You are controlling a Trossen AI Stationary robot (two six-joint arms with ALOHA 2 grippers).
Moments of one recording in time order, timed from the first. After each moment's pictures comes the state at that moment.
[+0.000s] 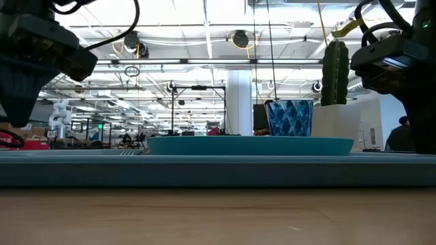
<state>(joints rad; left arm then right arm) -0.38 1.33 0.79 -0.87 0.08 -1.34 0.54 1.48 0.79 -0.68 0.10 1.87</state>
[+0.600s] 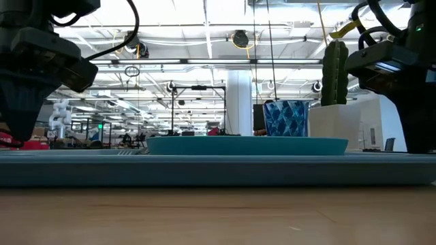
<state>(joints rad) -0.37 1.33 0.71 -0.73 0.08 -1.34 0.52 1.48 0.78 -0.68 0.13 1.87</state>
